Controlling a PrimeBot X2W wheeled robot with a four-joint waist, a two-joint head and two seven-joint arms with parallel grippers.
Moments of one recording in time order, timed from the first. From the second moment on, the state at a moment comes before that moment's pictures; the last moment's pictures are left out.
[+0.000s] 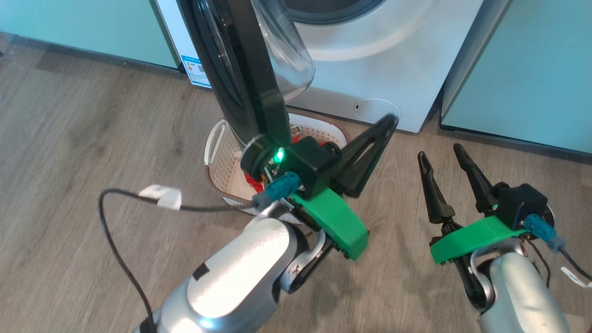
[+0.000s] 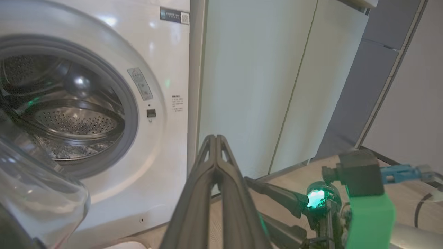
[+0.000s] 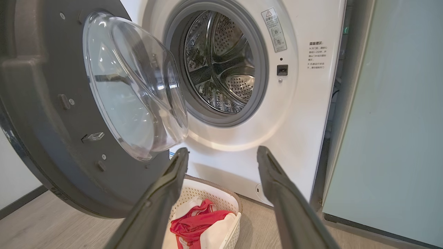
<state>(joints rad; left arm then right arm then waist) -0.60 0.05 -0.84 0.05 -0.50 0.13 -0.12 -0.19 -0.07 0.07 0.25 0.19 0.13 -0.25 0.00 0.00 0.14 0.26</state>
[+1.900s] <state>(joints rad) -0.46 0.16 -0.73 0.27 -0.68 0.28 -0.16 -0.19 -0.07 0.06 0.28 0.19 0.13 -0.25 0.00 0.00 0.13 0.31</state>
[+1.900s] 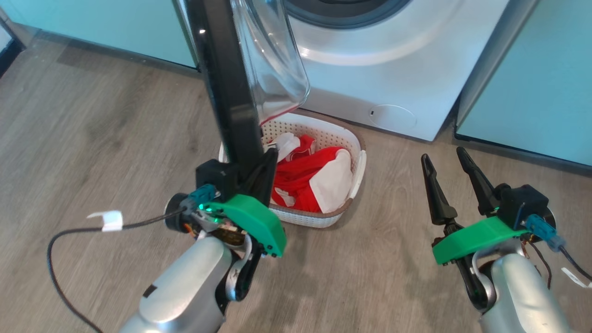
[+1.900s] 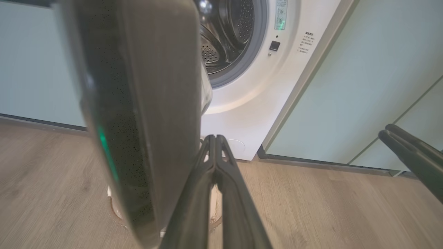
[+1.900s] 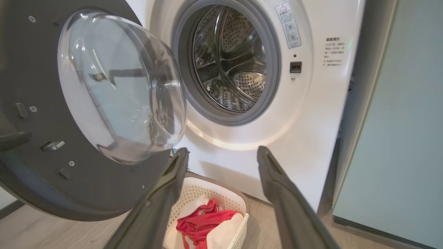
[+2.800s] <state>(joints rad) -0.37 0.29 -0.50 0.24 -0.74 0.36 -0.24 -0.20 -0.07 0.06 0.26 0.19 0.13 -0.24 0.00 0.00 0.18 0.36</state>
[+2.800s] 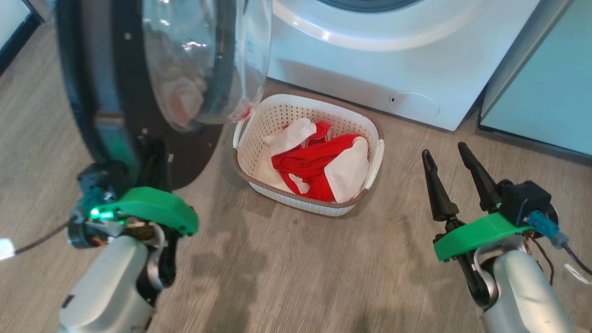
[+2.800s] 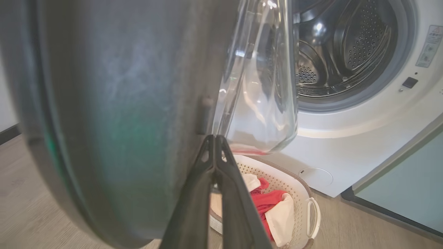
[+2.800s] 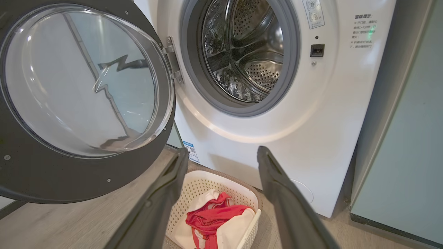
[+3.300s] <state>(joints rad) -0.40 0.32 -0.27 0.33 -0.74 0.28 -0.25 -0.24 -0.10 0.05 0.22 0.18 0.13 -0.21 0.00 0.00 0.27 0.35</state>
